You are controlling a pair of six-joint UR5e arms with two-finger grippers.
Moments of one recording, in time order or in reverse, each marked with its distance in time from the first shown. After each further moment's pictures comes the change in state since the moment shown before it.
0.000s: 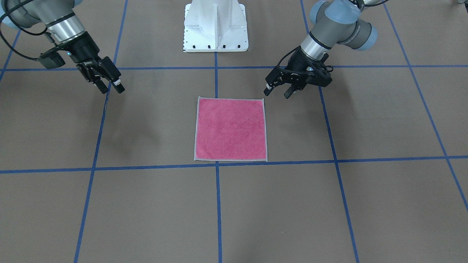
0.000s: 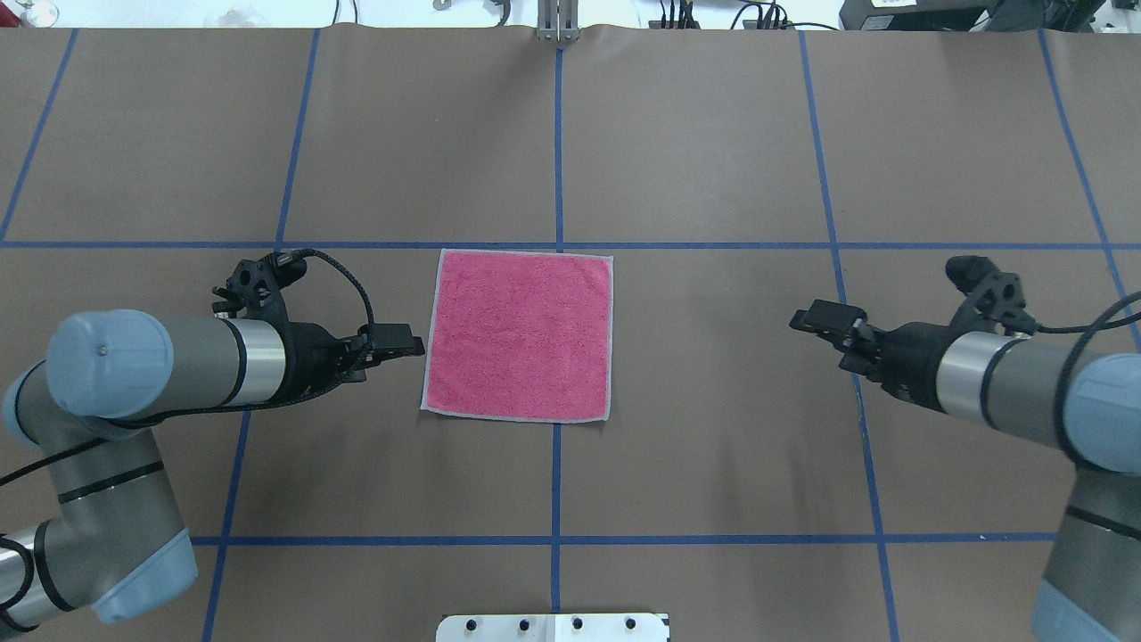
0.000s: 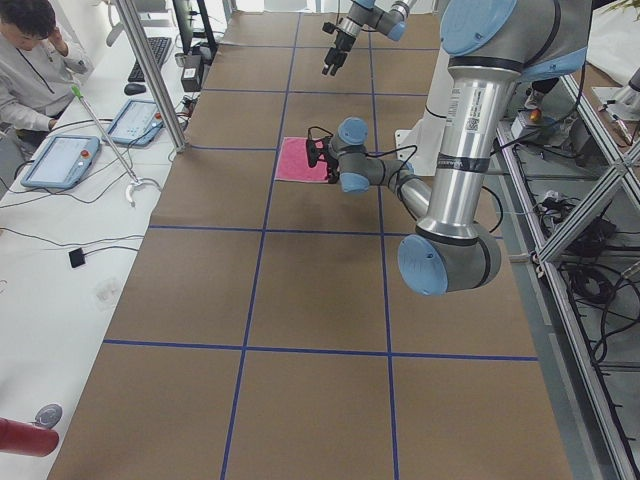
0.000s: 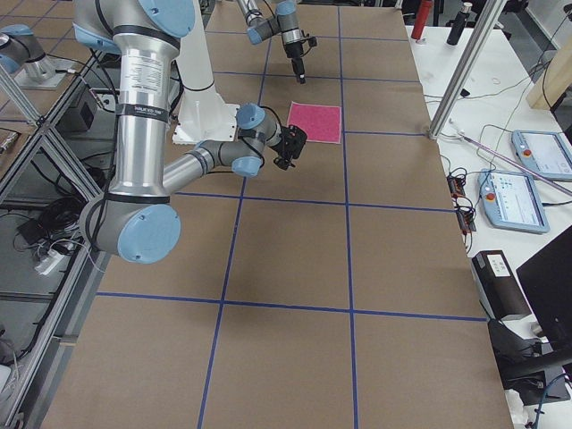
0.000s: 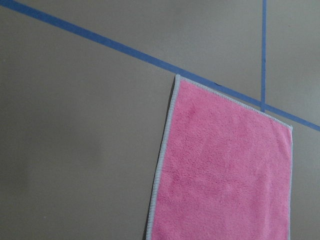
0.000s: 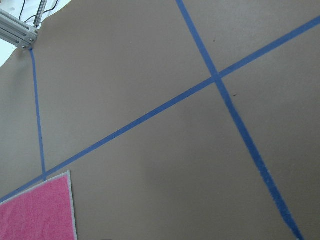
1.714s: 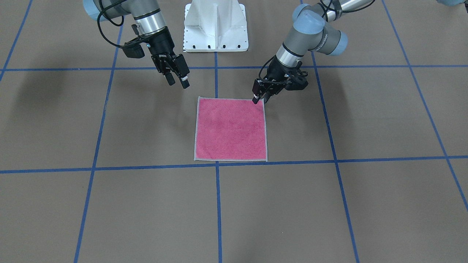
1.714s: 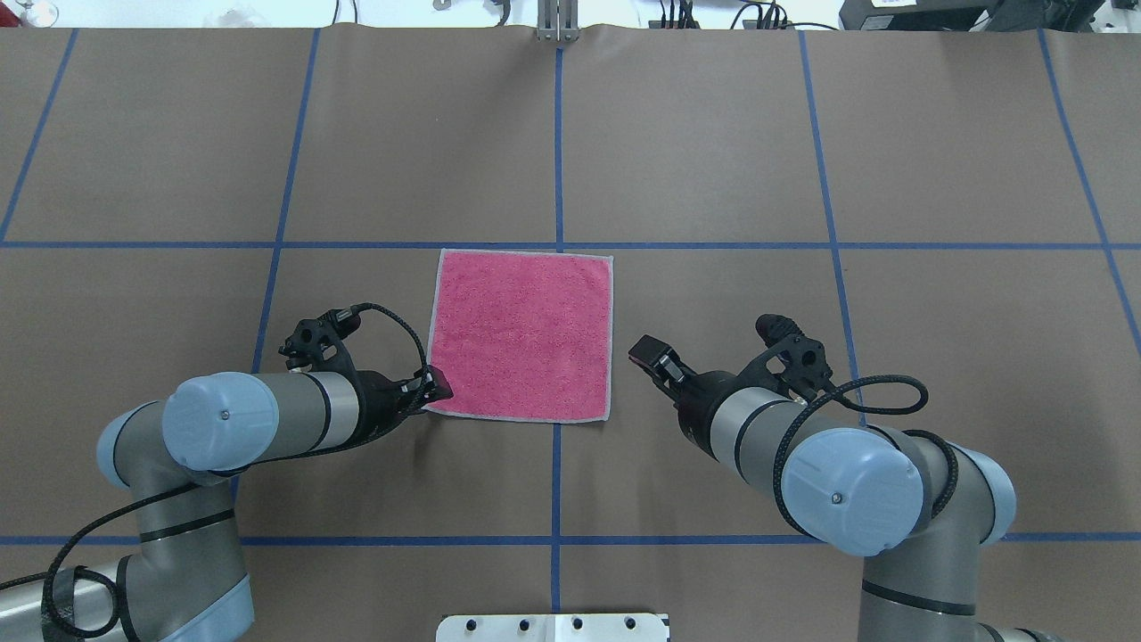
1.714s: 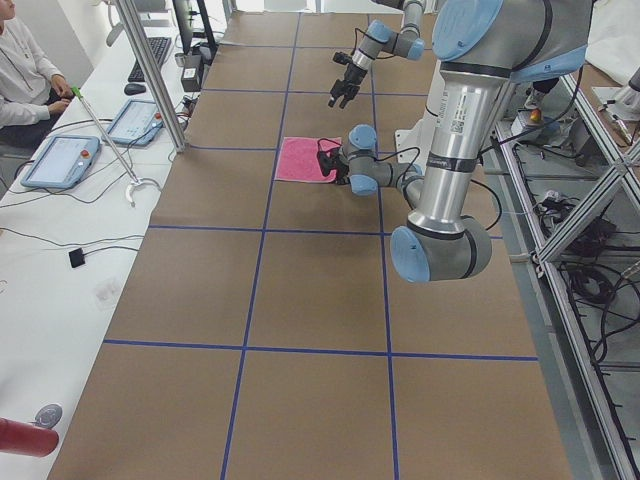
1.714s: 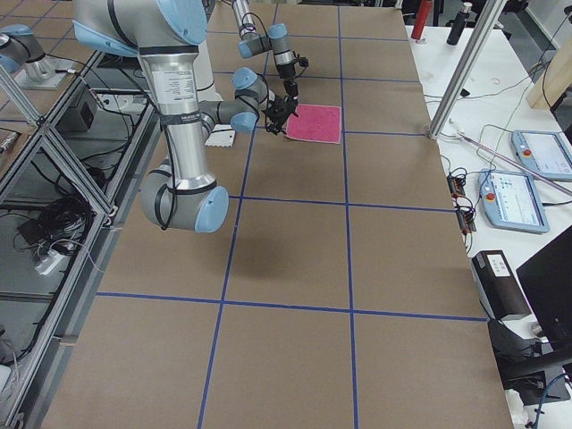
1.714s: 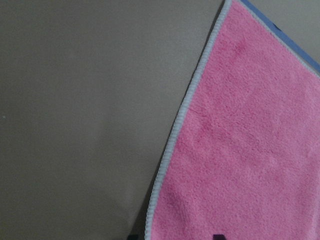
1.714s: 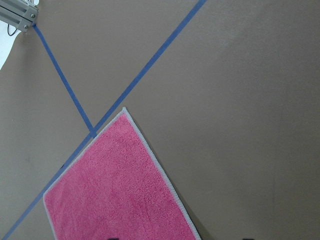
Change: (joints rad) left arm 0.103 -0.076 0.123 0.028 0.114 -0.141; right arm -0.203 0.333 -0.041 -0.354 -0.215 0.266
